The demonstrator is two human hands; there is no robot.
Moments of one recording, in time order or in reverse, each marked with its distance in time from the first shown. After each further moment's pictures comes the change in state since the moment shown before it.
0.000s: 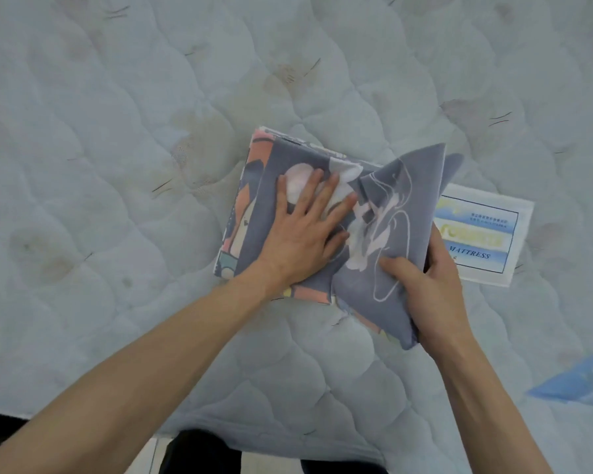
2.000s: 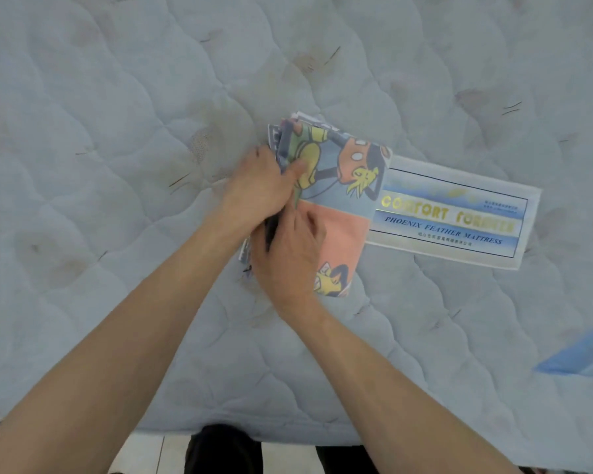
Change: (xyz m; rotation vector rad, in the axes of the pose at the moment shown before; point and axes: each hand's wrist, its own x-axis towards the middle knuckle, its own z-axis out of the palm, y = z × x) left_hand 0.024 -0.099 -0.060 -0.534 -0.258 -0.679; right_hand 0.013 0.032 0.215 -0.818 0.199 -0.406
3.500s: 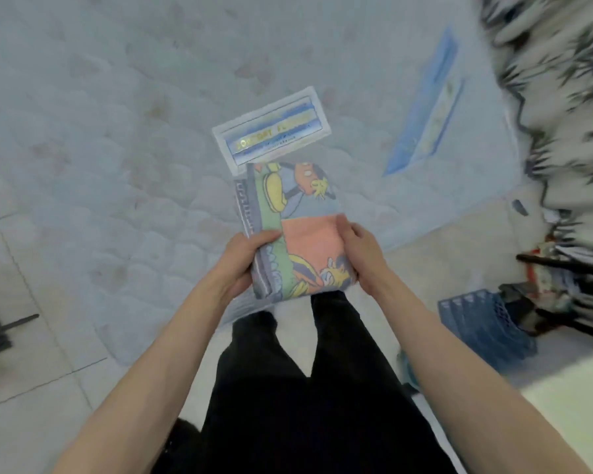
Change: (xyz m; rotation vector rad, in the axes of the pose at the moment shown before) left_hand -0.395 0.139 -0.059 -0.823 -0.734 -0.373; right_hand -0.307 0.097 -0.337 1.029 -0.010 1.060
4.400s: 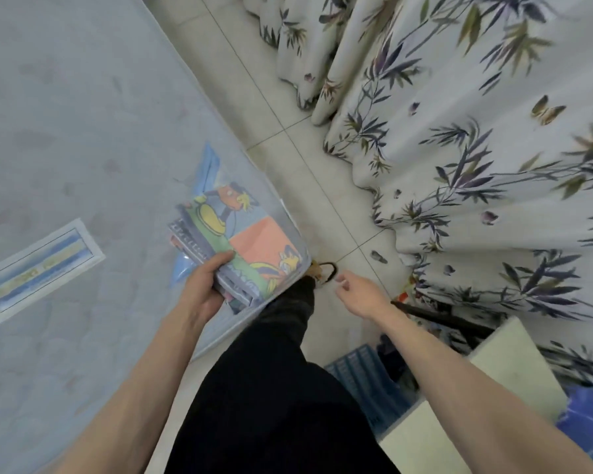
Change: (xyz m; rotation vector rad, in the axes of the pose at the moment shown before) left_hand 0.155 -0.028 0.601 -0.151 0.012 0.041; right_hand 0.126 -0.051 -0.668 -0.768 0.002 -0.093
